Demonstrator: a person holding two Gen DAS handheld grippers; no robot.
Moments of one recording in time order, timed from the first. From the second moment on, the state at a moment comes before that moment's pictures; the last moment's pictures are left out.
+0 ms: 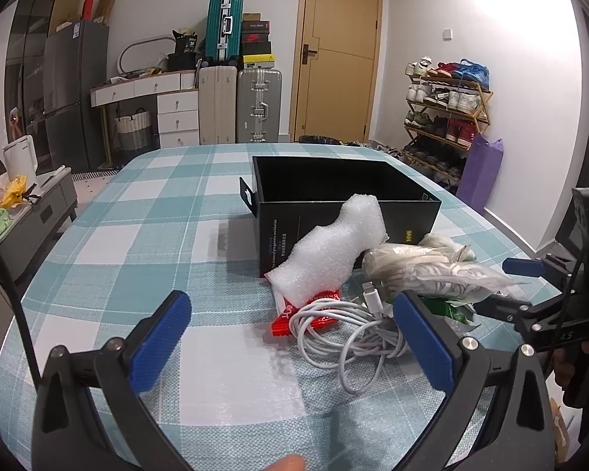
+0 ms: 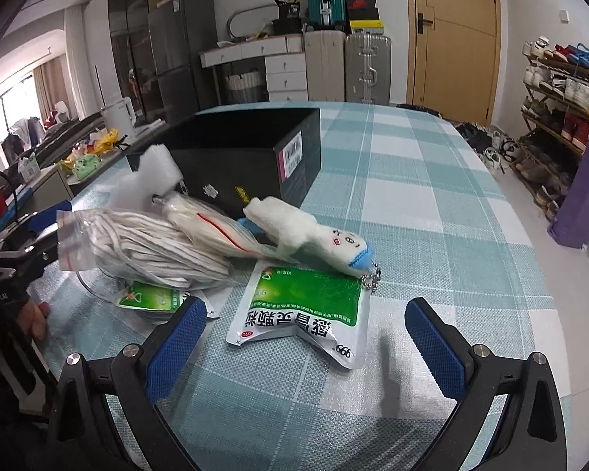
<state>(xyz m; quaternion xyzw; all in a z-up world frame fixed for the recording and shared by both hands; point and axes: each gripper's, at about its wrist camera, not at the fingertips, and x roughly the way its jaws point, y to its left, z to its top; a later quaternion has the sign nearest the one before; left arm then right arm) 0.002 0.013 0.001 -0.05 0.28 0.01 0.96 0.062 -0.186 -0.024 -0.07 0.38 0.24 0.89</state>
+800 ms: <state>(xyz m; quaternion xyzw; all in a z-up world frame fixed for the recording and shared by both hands) 0.010 0.024 0.005 -0.06 0.29 0.02 0.96 0.060 -0.179 -0.037 -0.09 0.40 0.24 0.88</state>
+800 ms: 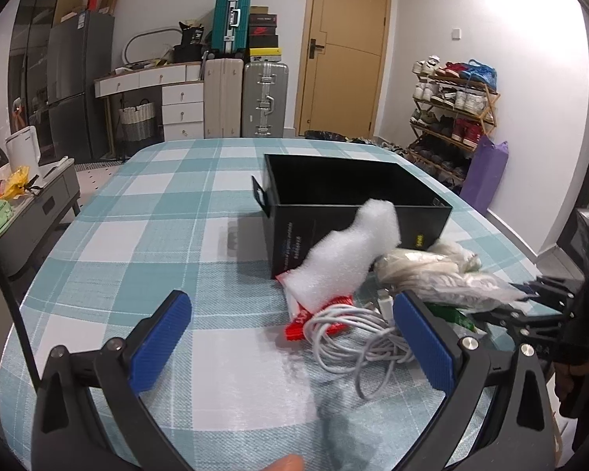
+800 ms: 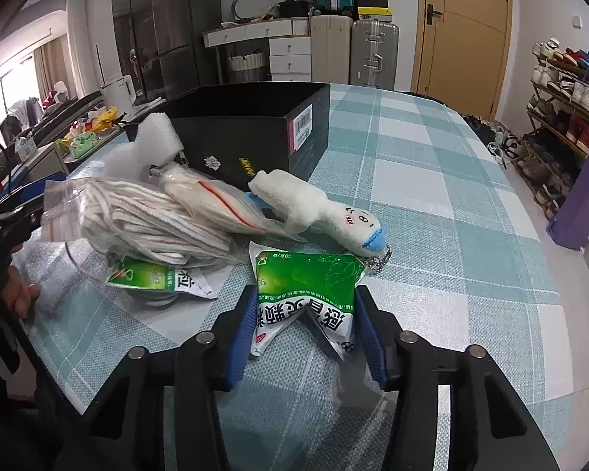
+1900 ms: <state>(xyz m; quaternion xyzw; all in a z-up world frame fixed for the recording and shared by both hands) 0.053 0.005 0.005 -0.03 0.33 -0.06 0.94 0.026 -0.196 0.010 -0.07 0.31 0.26 0.91</state>
